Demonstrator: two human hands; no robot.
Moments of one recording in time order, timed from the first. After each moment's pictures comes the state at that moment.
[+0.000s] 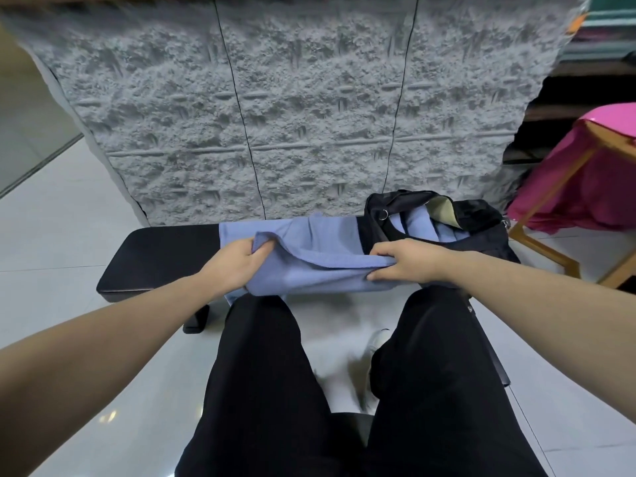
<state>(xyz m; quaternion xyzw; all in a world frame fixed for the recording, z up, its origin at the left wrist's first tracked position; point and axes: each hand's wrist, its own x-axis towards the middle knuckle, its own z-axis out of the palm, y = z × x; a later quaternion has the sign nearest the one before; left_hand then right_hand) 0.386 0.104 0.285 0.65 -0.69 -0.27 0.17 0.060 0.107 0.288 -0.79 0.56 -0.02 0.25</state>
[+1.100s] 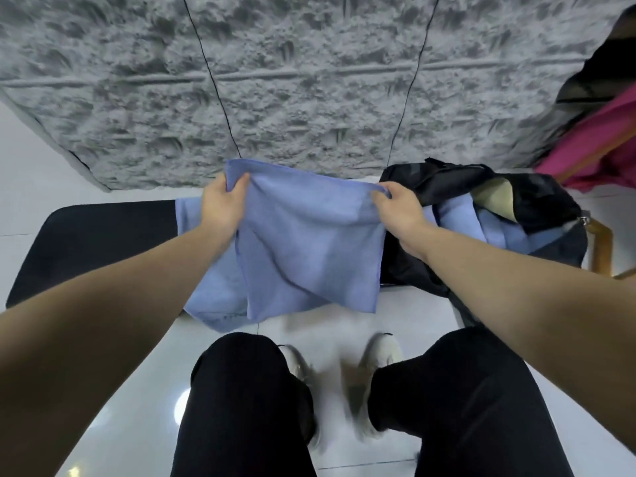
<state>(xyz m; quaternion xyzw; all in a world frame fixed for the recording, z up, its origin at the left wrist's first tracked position) 0.367 -0.121 0.194 0.69 -0.45 -0.39 0.42 0.095 -0.100 0.183 -0.48 0.70 -0.36 0.38</state>
